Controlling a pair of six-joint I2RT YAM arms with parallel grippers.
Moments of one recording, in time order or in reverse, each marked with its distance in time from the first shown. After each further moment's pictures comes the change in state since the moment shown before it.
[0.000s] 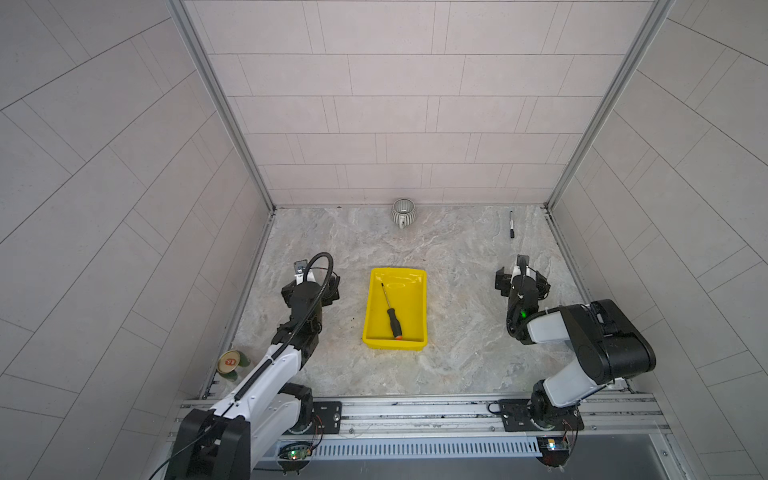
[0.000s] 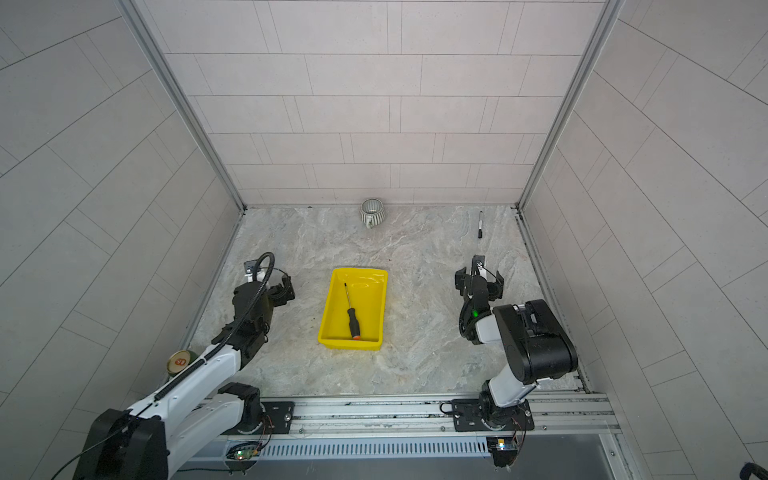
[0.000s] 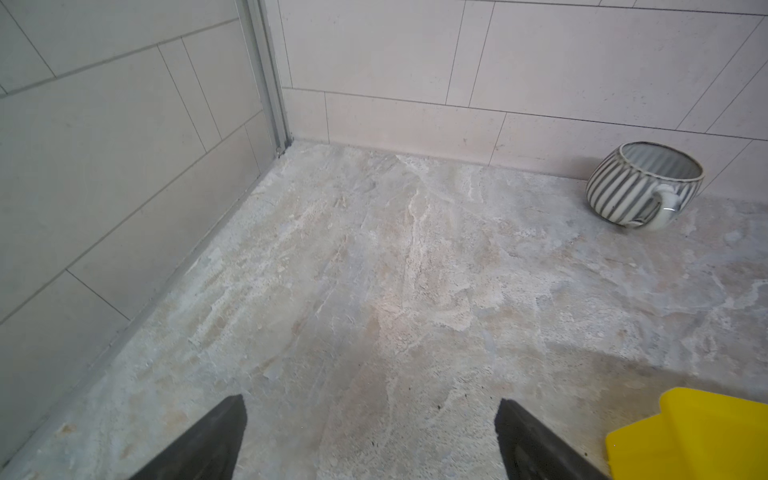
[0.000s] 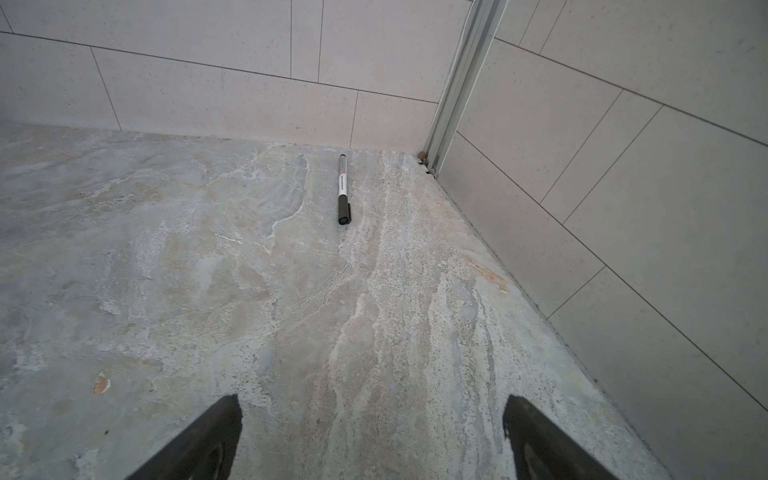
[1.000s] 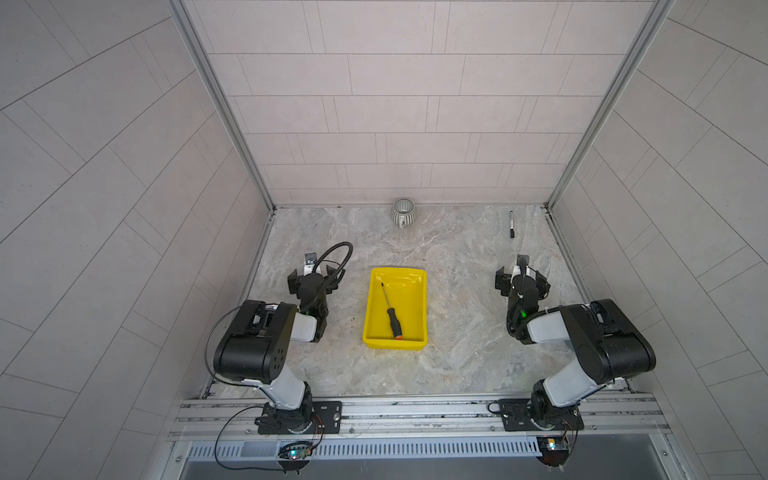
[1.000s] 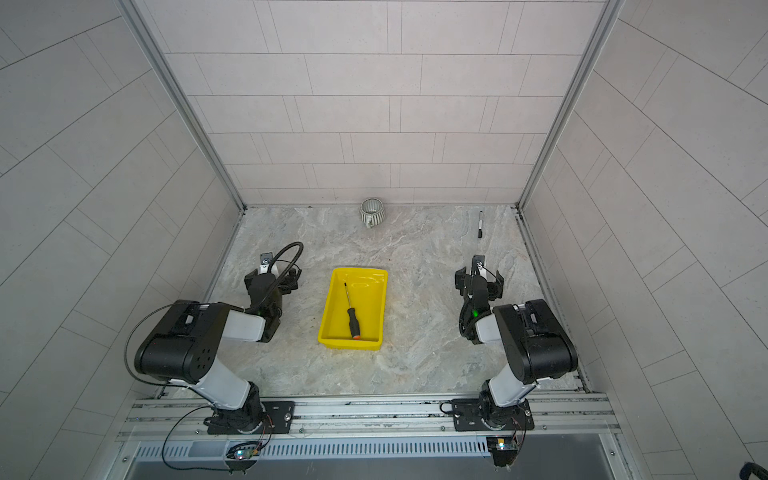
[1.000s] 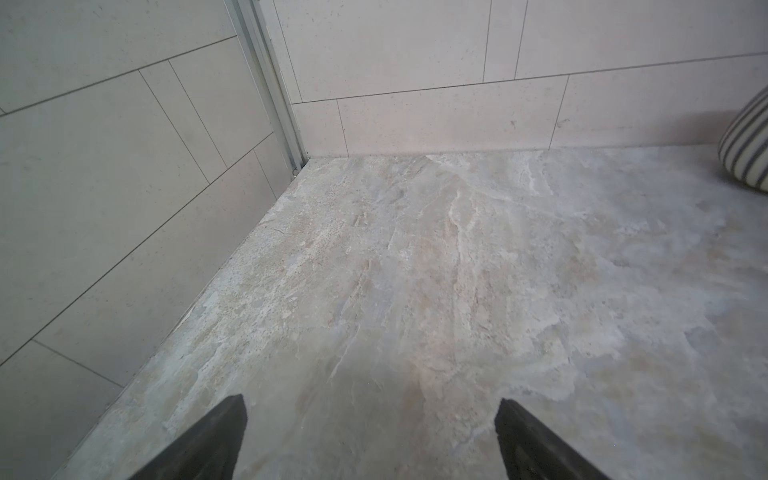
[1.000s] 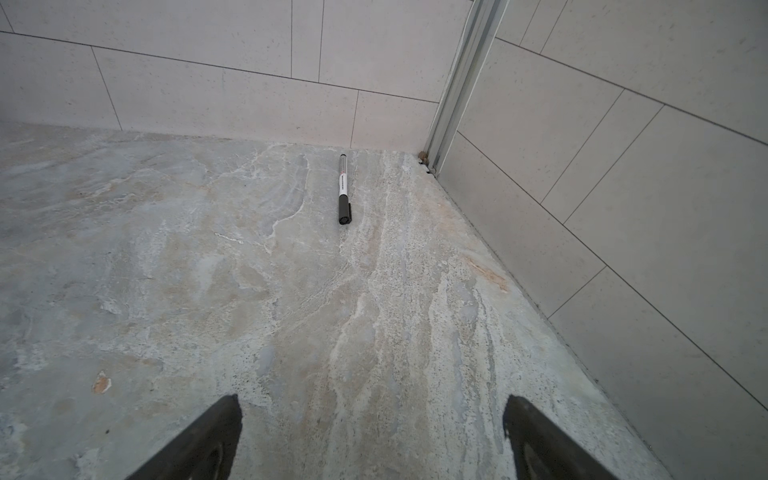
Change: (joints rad) left arm 0.136 0.642 0.062 0.641 0.040 0.169; right arm 0.000 0.000 0.000 0.000 -0.002 0.000
